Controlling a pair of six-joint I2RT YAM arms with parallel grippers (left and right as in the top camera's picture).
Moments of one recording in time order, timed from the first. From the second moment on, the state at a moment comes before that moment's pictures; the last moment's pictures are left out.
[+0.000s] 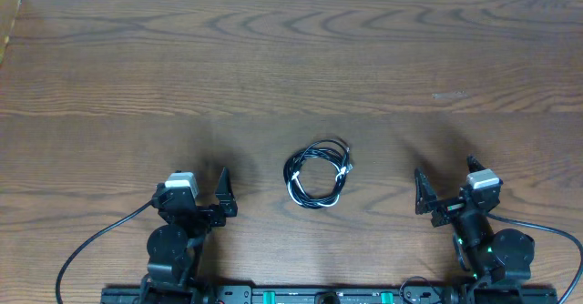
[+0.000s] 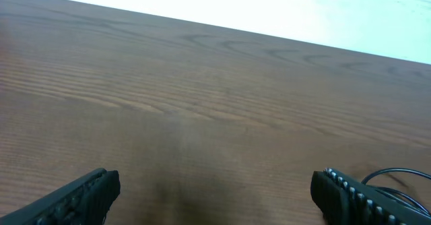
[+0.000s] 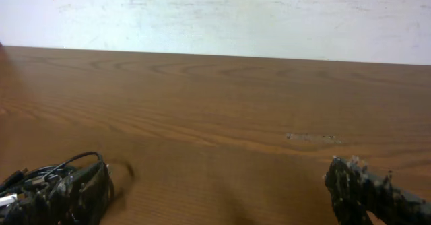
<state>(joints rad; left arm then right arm) -0.15 0.01 0.11 -0.37 -0.07 -0.22 -0.01 0.01 0.06 -0.18 -0.27 0.05</state>
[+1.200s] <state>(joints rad) -0.14 0.85 0.88 -0.83 0.25 -0.32 0.03 0.99 0.91 -0.52 -0.52 0.13</state>
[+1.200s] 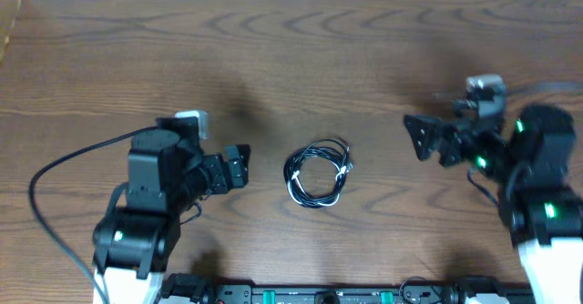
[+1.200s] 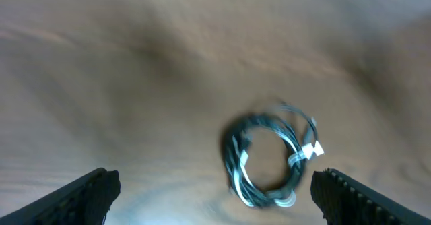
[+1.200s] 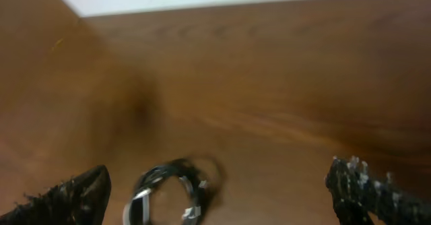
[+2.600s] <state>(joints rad) -0.50 1.42 0.84 -0.62 0.13 -0.46 0.50 1.32 1.42 -0.93 -0.11 0.12</state>
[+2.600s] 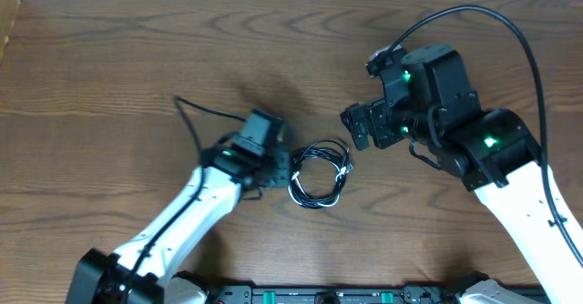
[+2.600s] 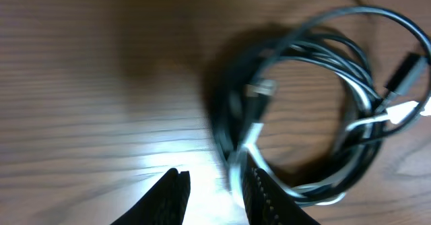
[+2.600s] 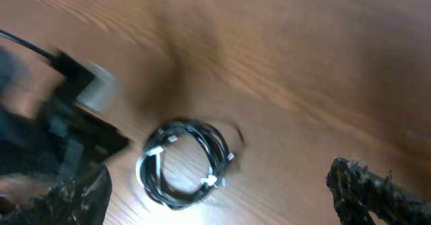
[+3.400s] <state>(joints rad) -0.69 1.48 0.84 -0.57 -0.07 -0.61 0.50 1.34 1.42 -1.07 -0.07 0.12</state>
